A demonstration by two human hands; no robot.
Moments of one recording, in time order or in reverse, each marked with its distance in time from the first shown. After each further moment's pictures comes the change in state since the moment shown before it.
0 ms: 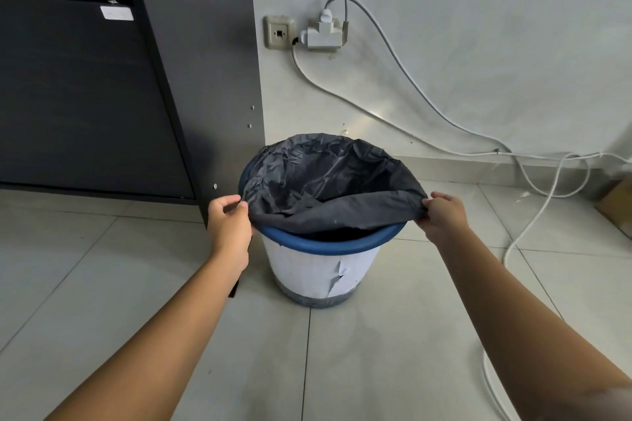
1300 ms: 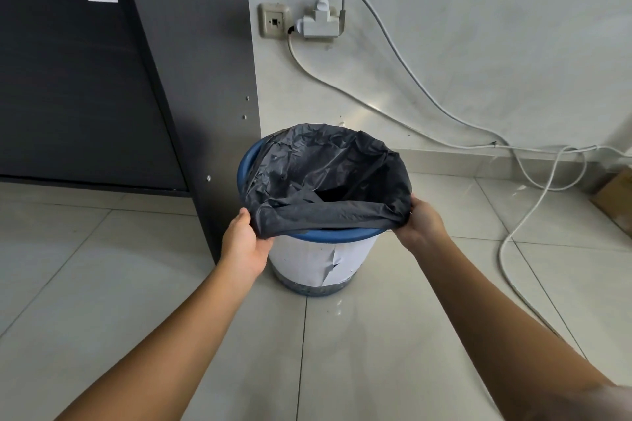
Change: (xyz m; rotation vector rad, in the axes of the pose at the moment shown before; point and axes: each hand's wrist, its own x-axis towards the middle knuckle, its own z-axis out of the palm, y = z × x) left_hand -0.023 -0.010 0.010 -0.508 -0.152 -0.431; right_hand -0.025 0.026 0.010 0.251 -0.184 0.241
